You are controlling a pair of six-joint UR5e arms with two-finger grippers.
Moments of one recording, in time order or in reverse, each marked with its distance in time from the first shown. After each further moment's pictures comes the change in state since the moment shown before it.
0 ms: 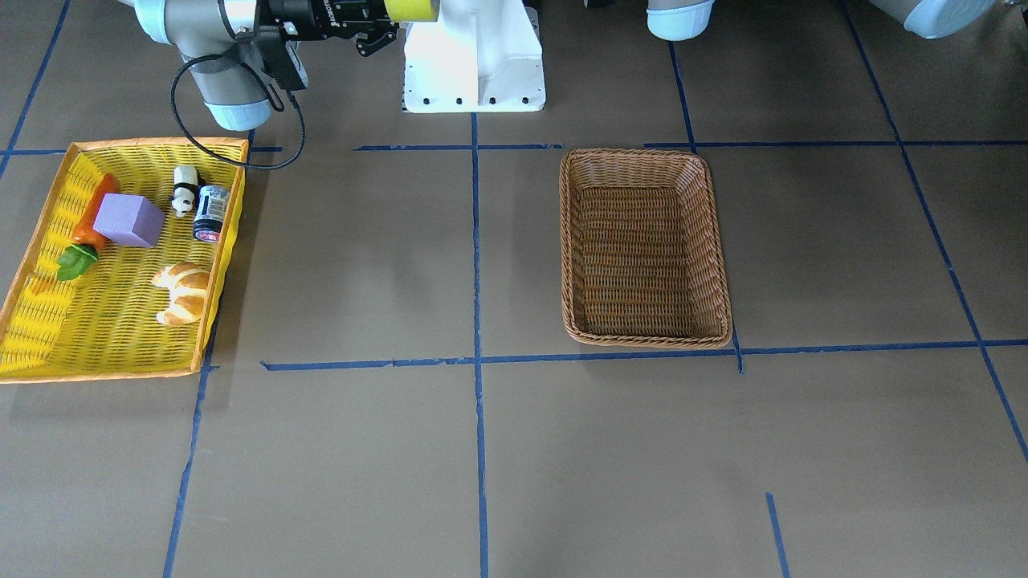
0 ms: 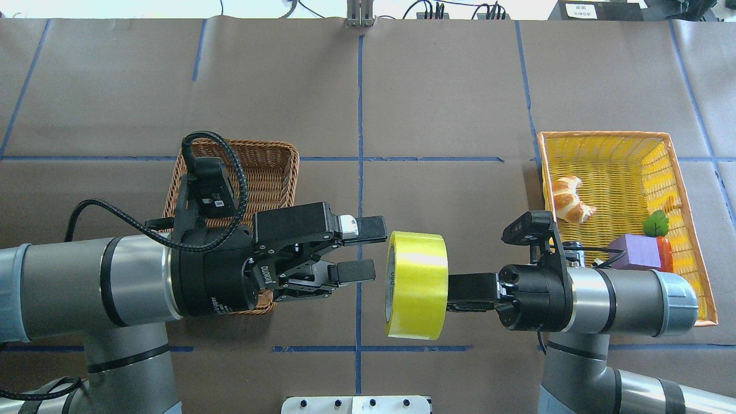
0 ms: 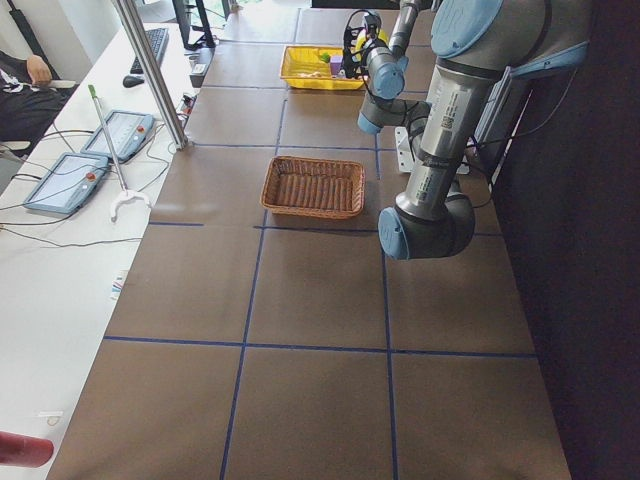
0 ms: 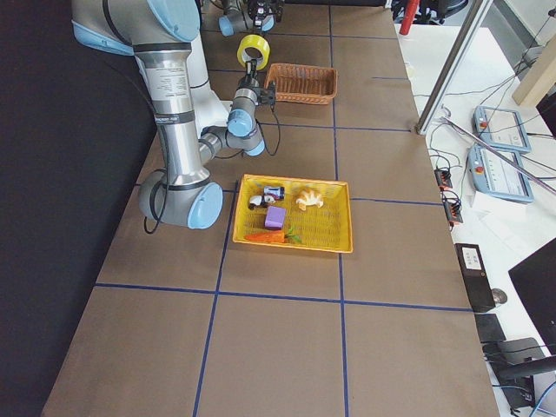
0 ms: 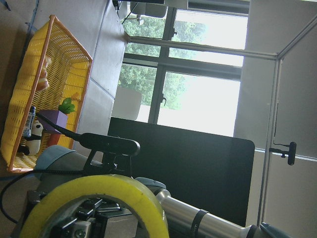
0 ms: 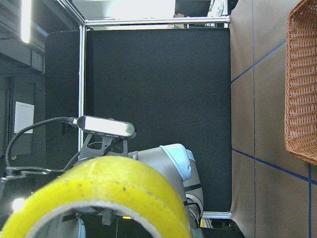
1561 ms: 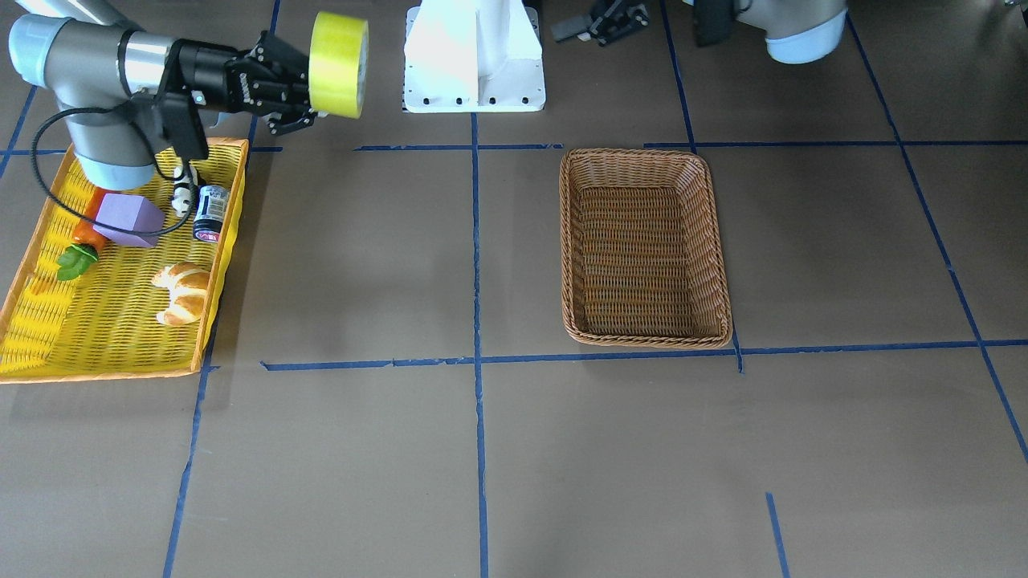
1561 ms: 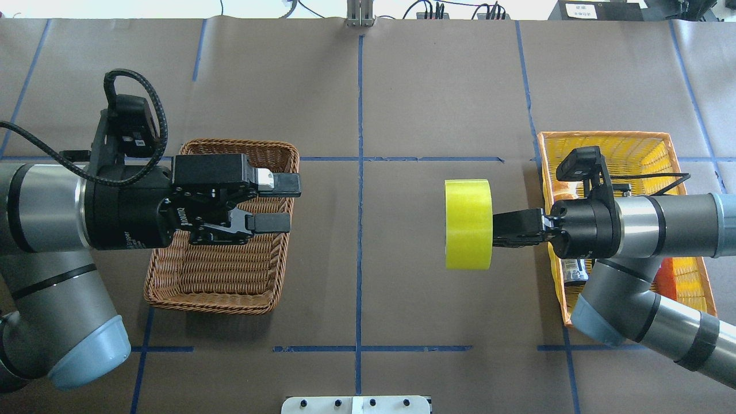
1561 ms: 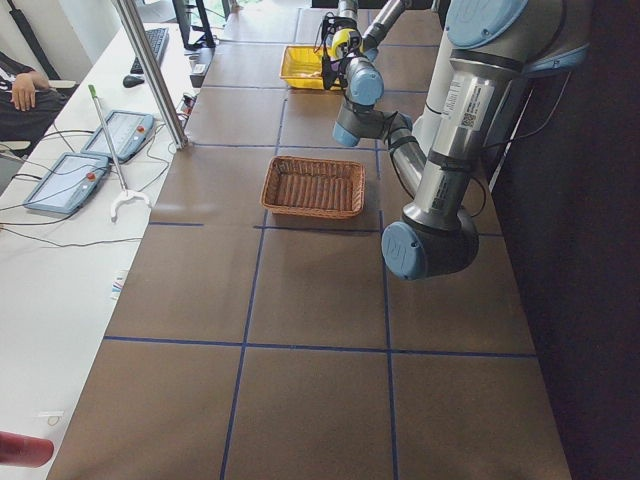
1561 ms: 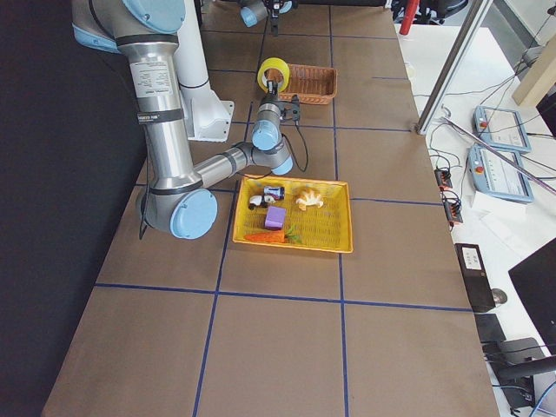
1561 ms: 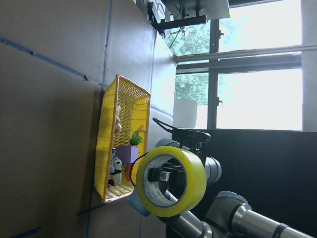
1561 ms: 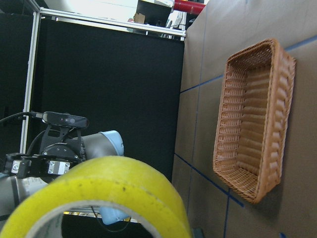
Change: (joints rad) left arm -0.205 0.109 -0.036 0.025 -0.227 0.005; right arm 0.247 -0.044 -0.060 -0.027 0.254 0.034
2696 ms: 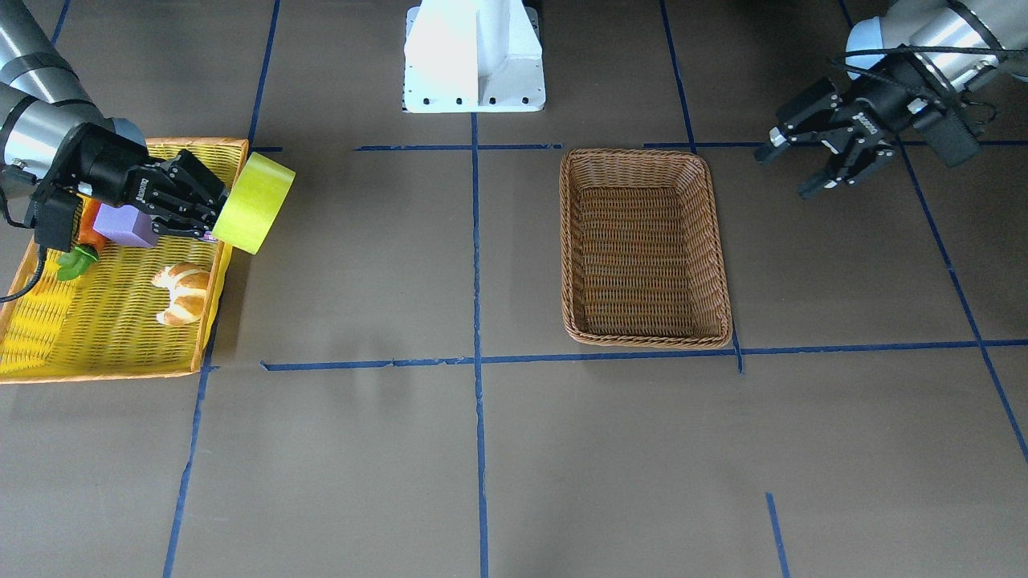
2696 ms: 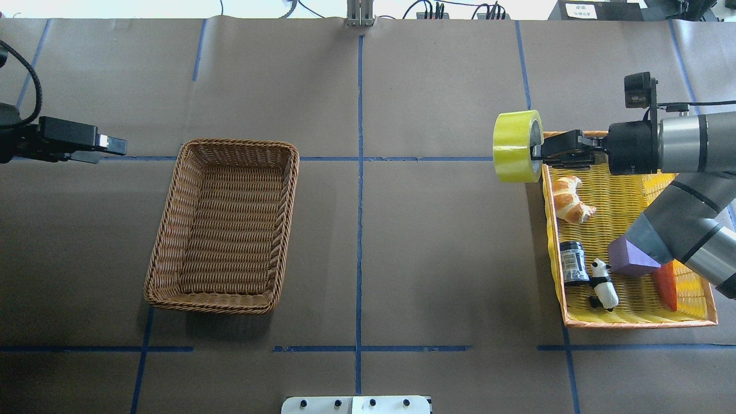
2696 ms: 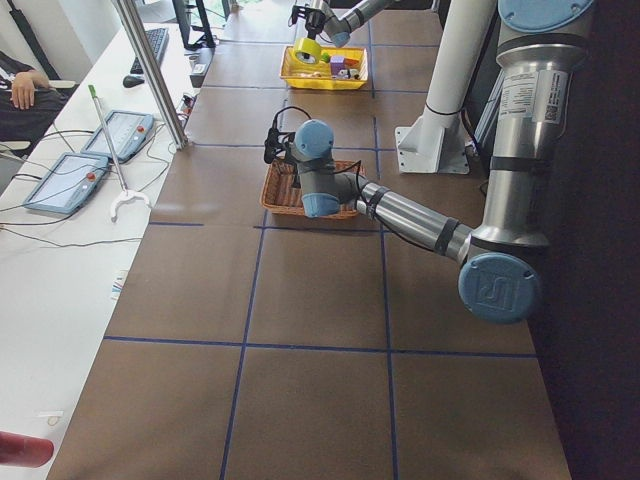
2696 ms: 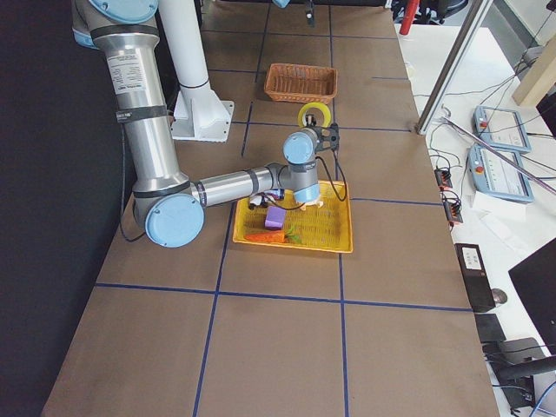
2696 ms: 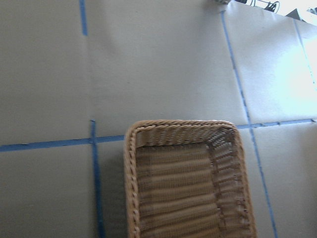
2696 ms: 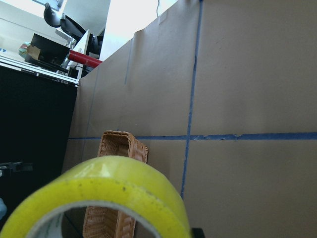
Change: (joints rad) left arm -0.465 0.255 0.162 0.264 -0.476 0.582; right arm 0.321 -0.010 -0.176 -0.224 0.235 -0.163
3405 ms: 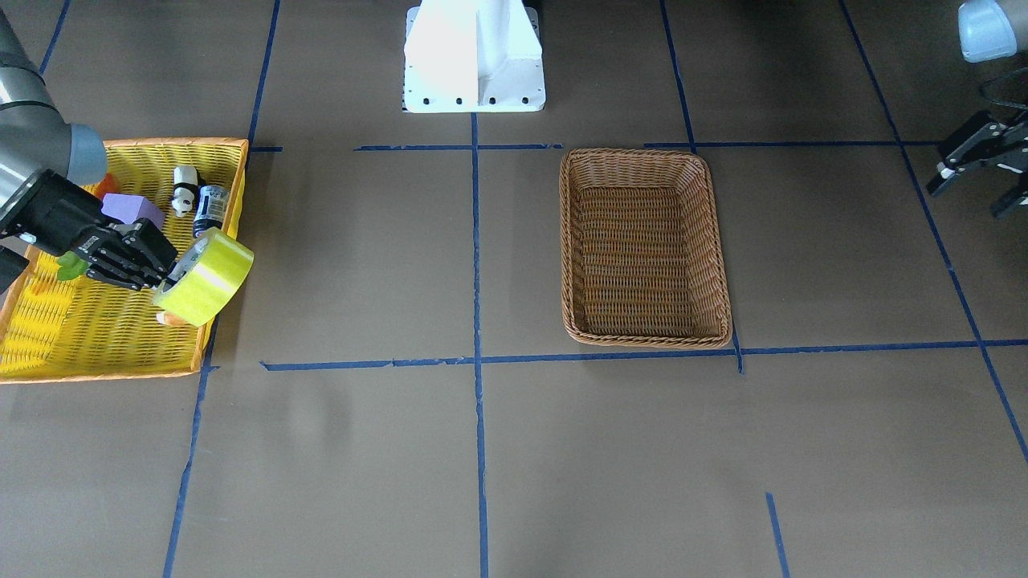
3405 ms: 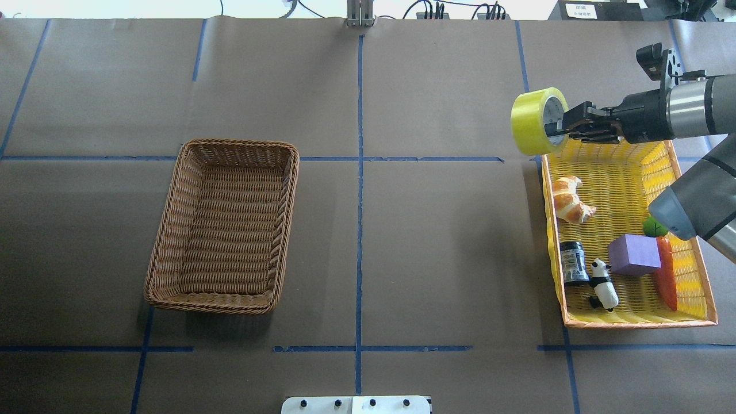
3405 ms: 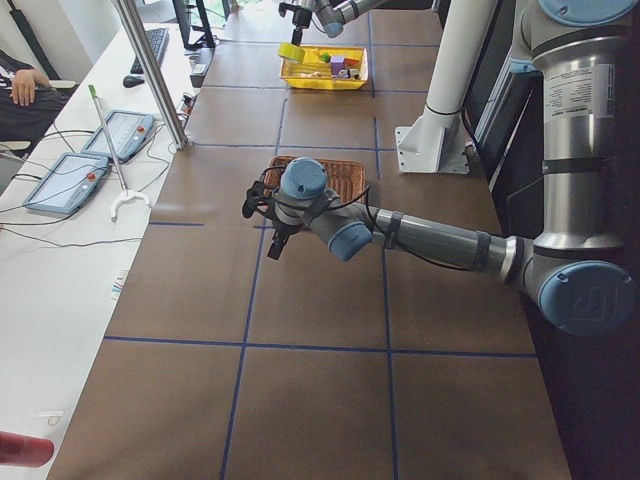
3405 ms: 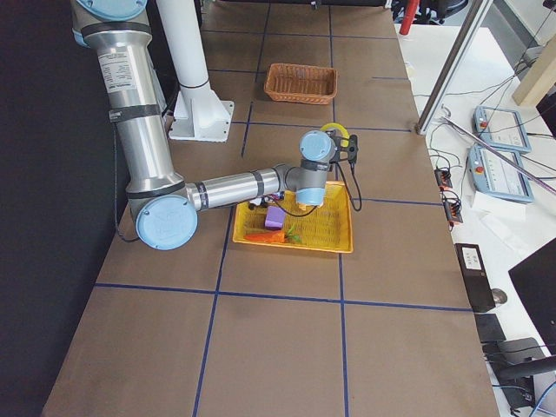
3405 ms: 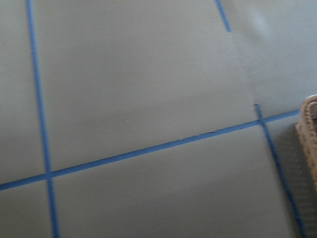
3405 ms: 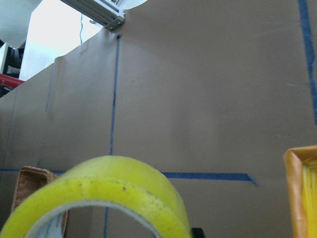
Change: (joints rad) left arm -0.253 0.201 0.018 0.393 -0.017 0.759; right arm 0.115 0.002 -0.003 -0.366 0.074 -0.191
